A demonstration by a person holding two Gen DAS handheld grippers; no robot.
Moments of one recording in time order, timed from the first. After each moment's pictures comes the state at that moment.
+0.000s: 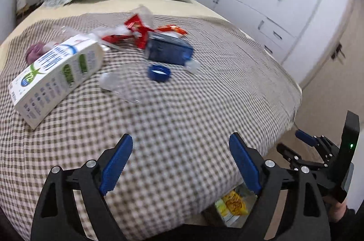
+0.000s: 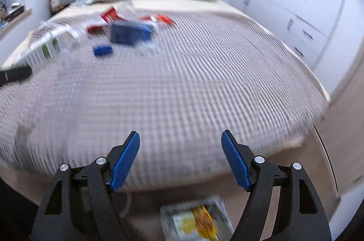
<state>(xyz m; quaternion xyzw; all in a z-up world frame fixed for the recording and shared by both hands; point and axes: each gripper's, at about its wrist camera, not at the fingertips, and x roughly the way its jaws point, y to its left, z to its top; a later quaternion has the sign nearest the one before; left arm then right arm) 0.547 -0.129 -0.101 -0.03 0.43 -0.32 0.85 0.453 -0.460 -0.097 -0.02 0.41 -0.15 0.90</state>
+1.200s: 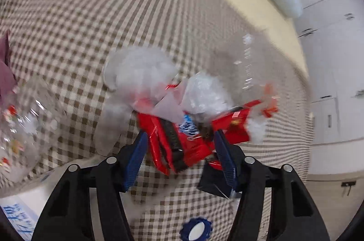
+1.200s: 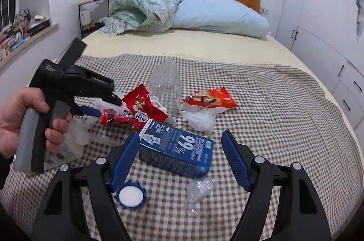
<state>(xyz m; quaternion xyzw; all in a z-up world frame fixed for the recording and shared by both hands) 0.898 -0.206 -0.176 -0.20 0.62 -0.11 0.75 0.723 -0.451 -0.046 -0.03 0.36 -0.02 0.93</state>
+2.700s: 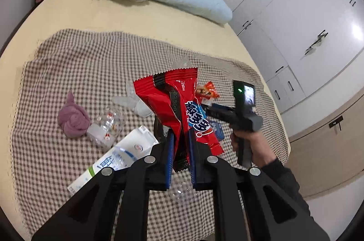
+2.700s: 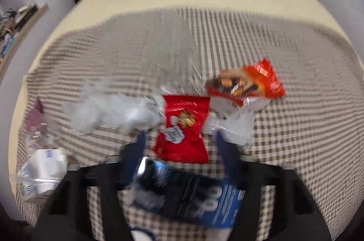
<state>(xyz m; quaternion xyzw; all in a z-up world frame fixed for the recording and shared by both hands) 0.765 -0.079 0.018 -0.13 0.49 -0.27 0.82 0.887 -0.469 -0.113 0.05 0.56 0.02 0.83</state>
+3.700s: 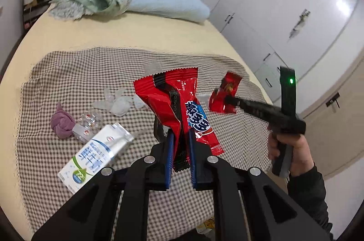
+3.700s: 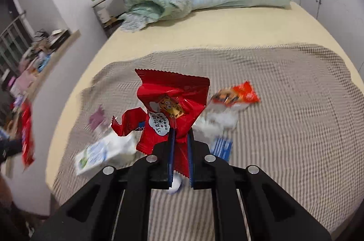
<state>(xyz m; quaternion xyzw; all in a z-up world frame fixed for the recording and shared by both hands) 0.677 -0.133 0.089 -0.08 0.45 -0.30 0.84 0.737 -0.490 0.049 0.09 0.46 0.09 0.88</state>
